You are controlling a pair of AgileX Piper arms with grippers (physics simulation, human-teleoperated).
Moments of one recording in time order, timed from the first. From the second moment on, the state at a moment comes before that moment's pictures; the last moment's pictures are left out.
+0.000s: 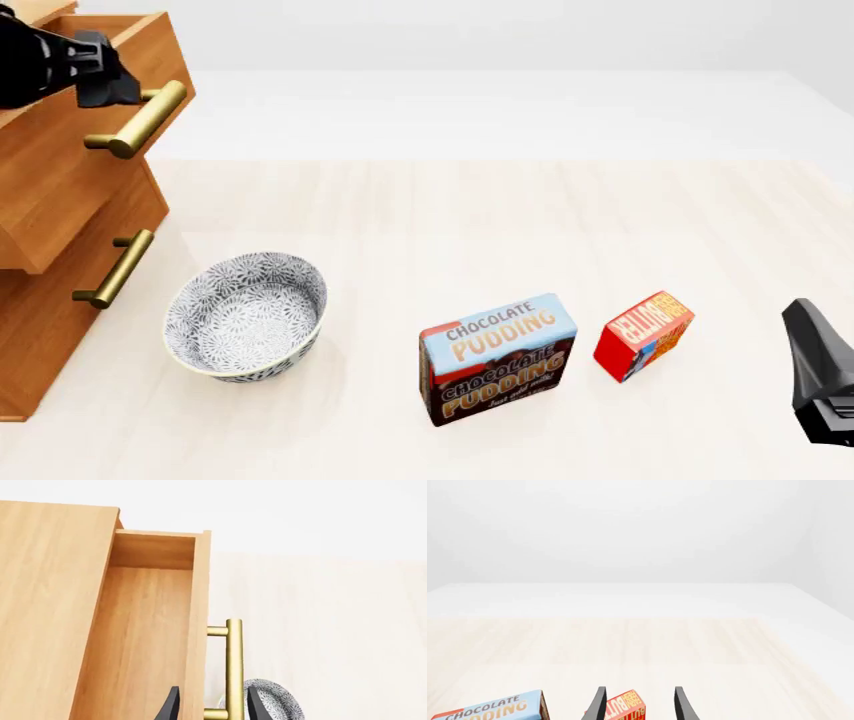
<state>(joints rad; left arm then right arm) -0.01 1.24 -1.22 0.73 -0.06 0.00 0.00 0.00 0.00 0.00</state>
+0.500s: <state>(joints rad) -0.01 1.25 -1.18 0.70 -0.07 0.00 0.00 0.00 0.00 0.00</state>
